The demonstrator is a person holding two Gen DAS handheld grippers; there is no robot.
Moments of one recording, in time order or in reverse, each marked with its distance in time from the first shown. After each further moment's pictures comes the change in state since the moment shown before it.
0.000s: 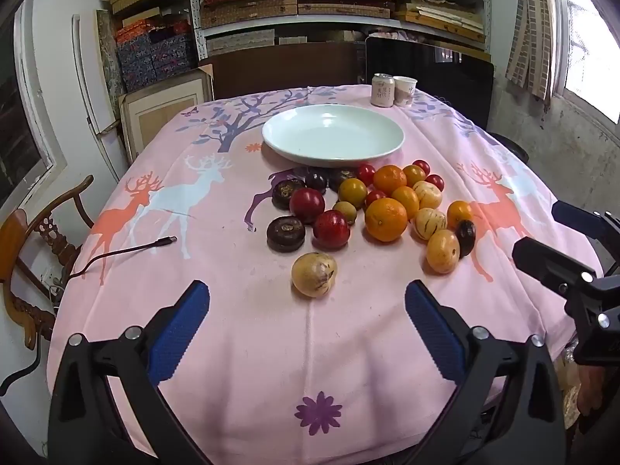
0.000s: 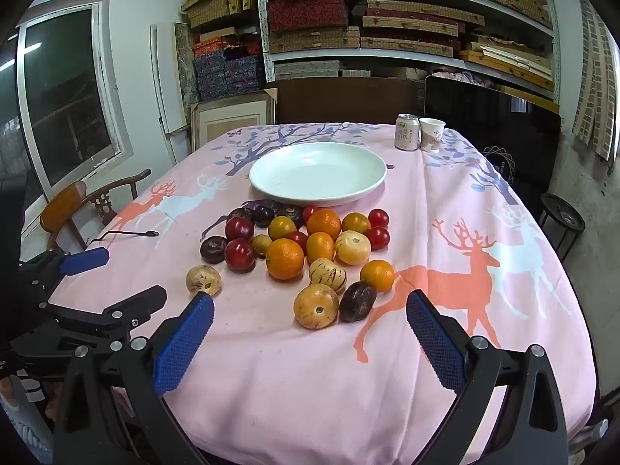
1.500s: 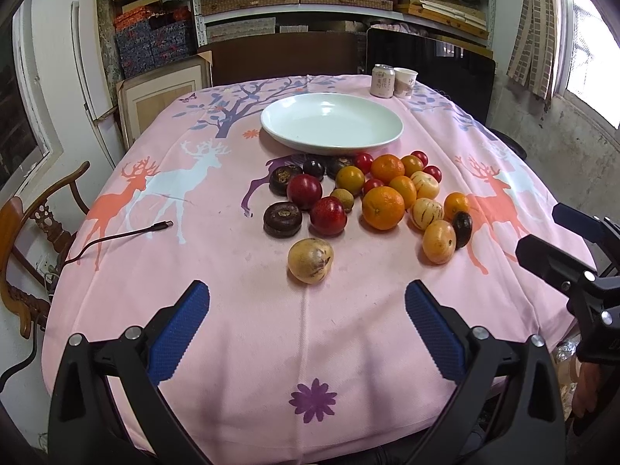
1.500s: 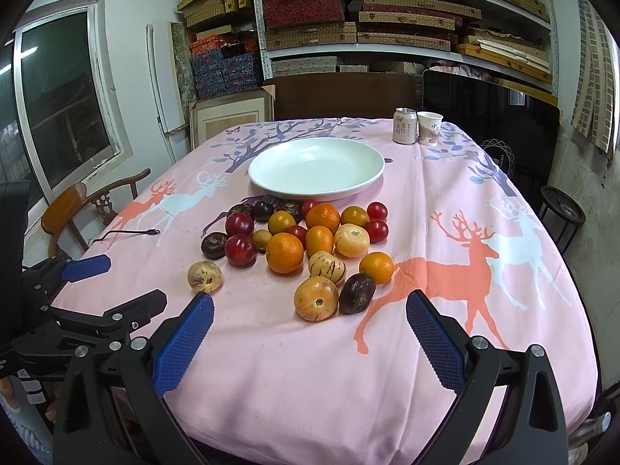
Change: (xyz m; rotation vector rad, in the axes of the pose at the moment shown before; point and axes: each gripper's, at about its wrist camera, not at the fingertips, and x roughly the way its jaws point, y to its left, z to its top) left arm 0.000 0.000 -0.005 -0.014 0.040 -0.009; right arm 0.001 -0.001 -0.003 0.014 0.002 0.009
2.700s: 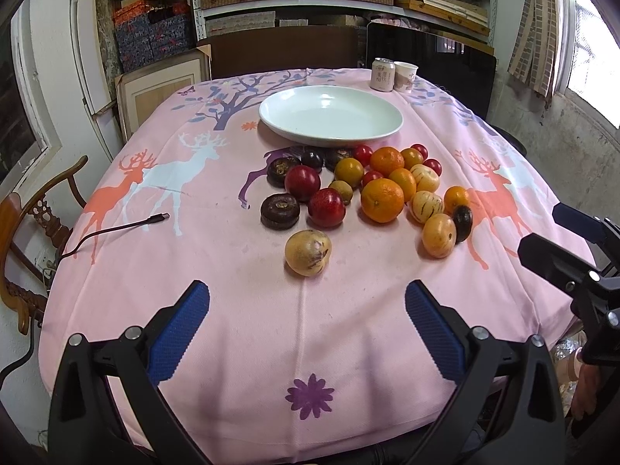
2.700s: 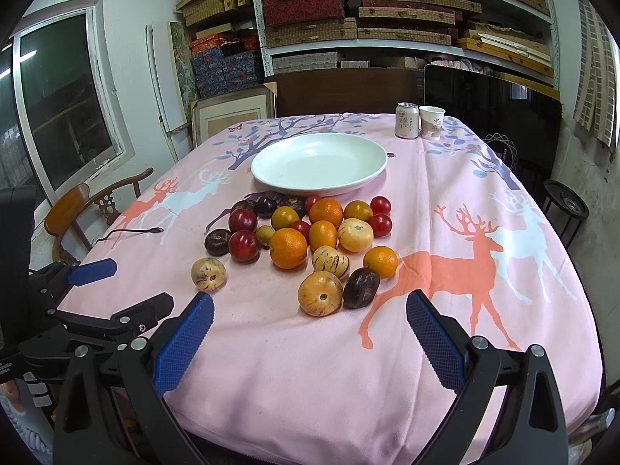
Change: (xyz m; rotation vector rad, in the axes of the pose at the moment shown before) left arm 0.003 -0.007 -0.008 -0.003 0.021 -0.001; right arm 0.000 0.003 -0.003 0.009 0.010 0.010
